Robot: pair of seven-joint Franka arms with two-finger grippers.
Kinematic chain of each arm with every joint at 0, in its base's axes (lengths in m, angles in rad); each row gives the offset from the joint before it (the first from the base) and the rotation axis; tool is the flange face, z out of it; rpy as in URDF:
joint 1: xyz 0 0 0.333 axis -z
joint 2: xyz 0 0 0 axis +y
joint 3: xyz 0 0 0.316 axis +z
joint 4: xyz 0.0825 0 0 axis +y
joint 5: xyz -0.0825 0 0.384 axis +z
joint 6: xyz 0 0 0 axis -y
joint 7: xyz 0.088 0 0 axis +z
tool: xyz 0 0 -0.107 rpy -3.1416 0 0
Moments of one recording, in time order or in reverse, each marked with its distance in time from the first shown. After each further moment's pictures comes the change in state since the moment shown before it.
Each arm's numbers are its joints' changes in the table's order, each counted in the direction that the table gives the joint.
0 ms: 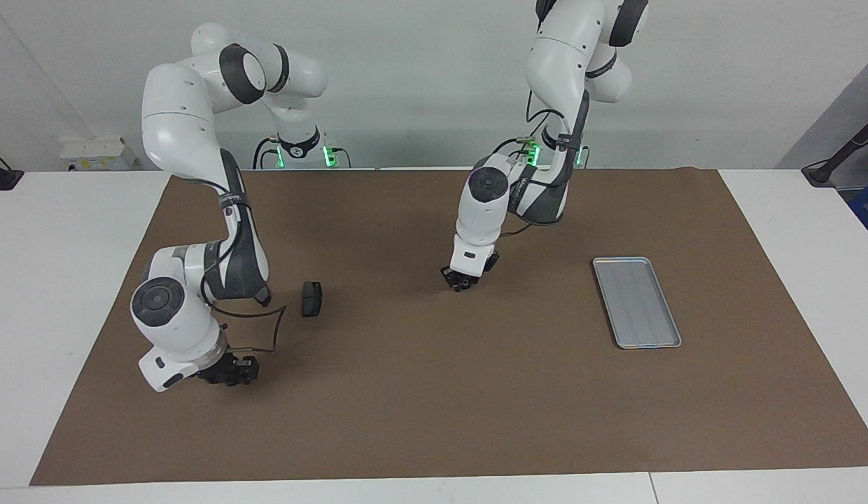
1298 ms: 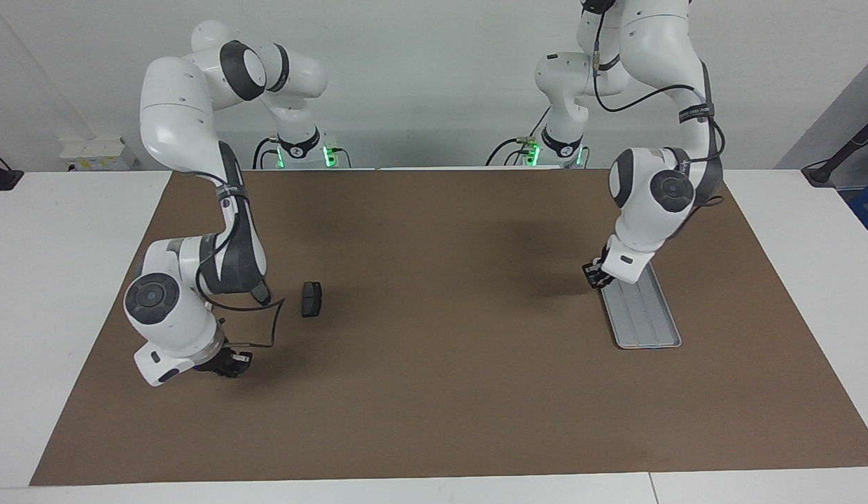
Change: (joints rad) left arm -0.502 -0.184 0.034 0.108 0.053 -0.200 -0.774; right arm -0.017 -0.060 0.015 -0.036 0.010 -0.151 -0.020
